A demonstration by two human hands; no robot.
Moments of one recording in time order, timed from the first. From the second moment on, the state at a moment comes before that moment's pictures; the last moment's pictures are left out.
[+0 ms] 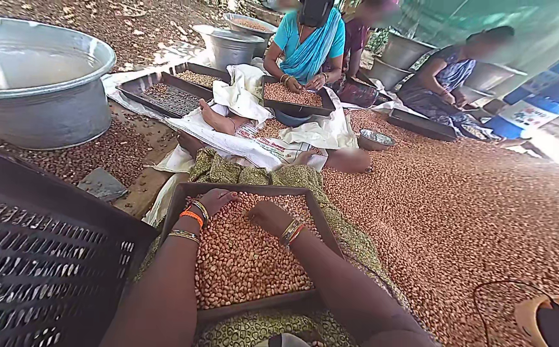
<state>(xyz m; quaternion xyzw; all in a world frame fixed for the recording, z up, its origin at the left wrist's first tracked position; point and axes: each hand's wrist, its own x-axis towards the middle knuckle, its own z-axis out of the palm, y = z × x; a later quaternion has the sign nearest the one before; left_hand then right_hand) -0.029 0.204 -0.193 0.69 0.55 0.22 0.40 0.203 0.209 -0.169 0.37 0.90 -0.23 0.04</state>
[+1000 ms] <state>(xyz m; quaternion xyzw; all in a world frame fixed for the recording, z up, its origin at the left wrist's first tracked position) -0.028 0.207 -0.200 0.69 0.56 0.22 0.41 0.186 0.117 -0.162 0.05 0.94 -0.33 -0.03</state>
